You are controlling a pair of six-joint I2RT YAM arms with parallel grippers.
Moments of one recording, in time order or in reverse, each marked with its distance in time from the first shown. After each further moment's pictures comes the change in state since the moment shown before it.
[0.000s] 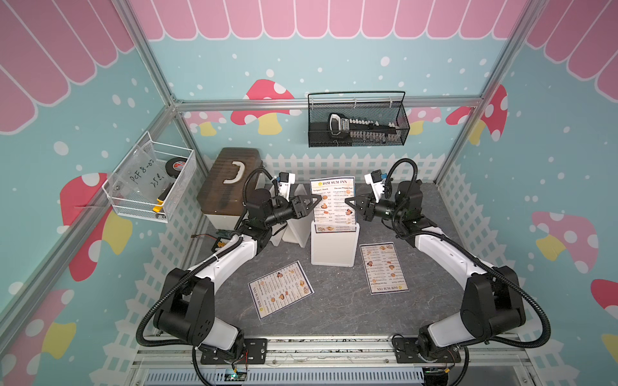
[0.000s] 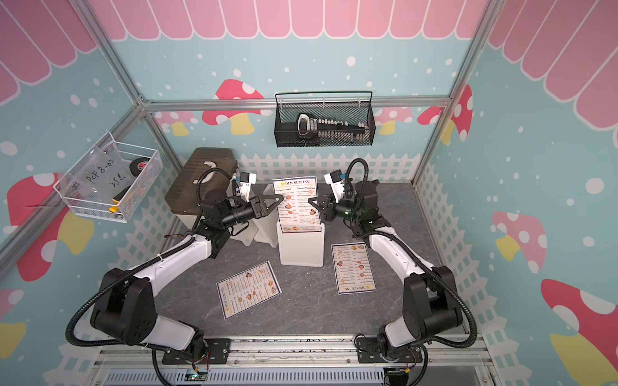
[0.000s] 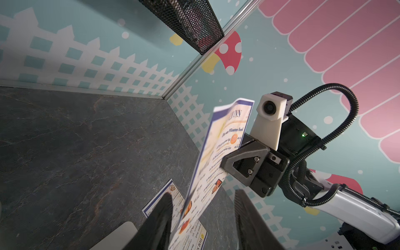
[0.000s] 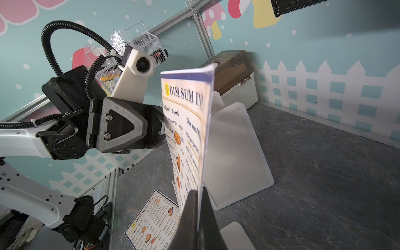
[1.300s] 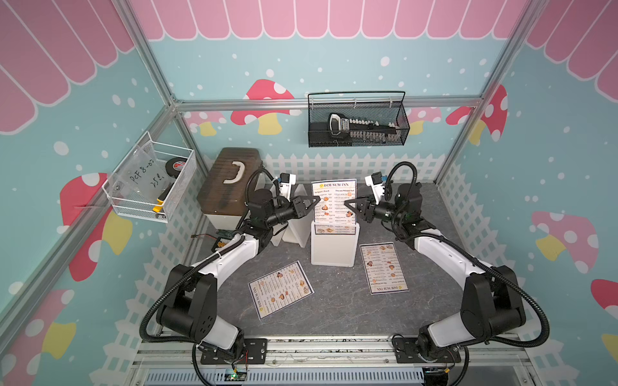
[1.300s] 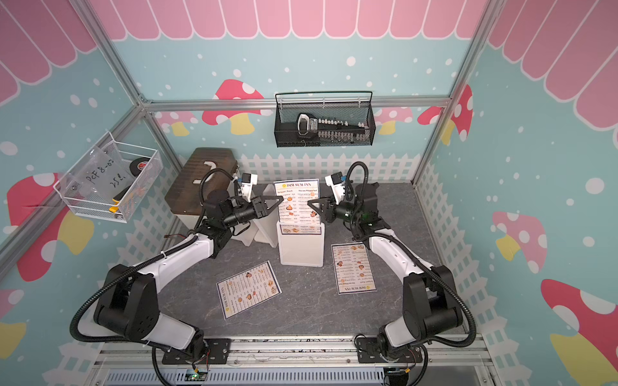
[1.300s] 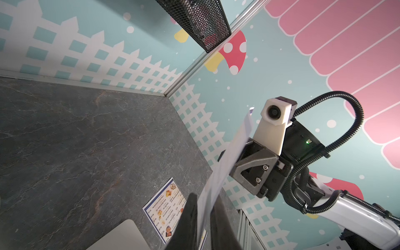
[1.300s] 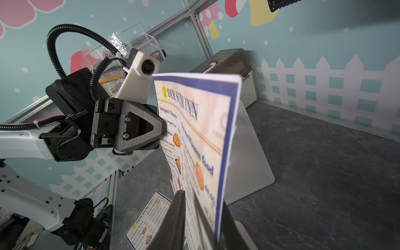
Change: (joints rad) left arm 0.000 0.028 0.001 0.009 -0.004 -0.021; right arm 0.000 -0.002 -0.024 0.031 0.010 0.021
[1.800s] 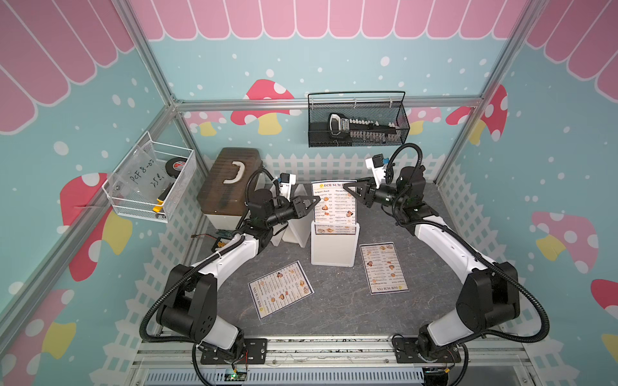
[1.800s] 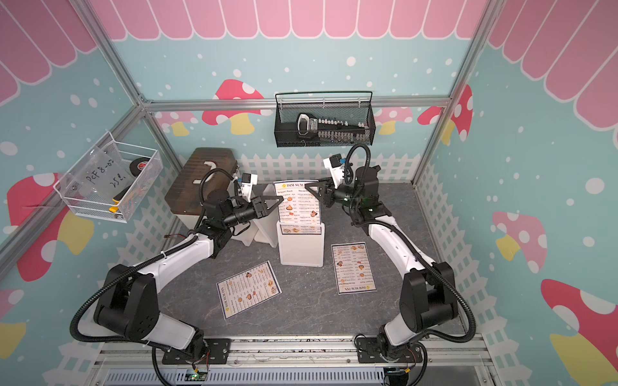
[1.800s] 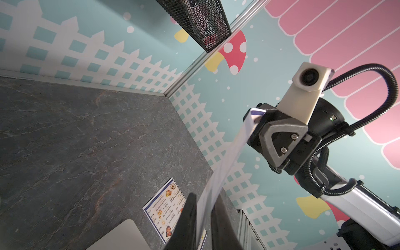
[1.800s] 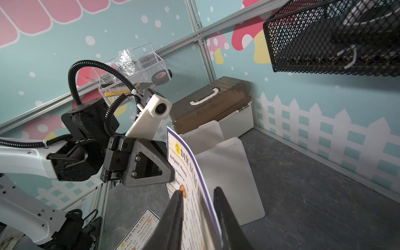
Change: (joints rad) left arm 0.000 0.000 0.000 -0.001 0.000 0.000; right arm 0.000 0.059 0.223 -0.103 -0.003 -0.063
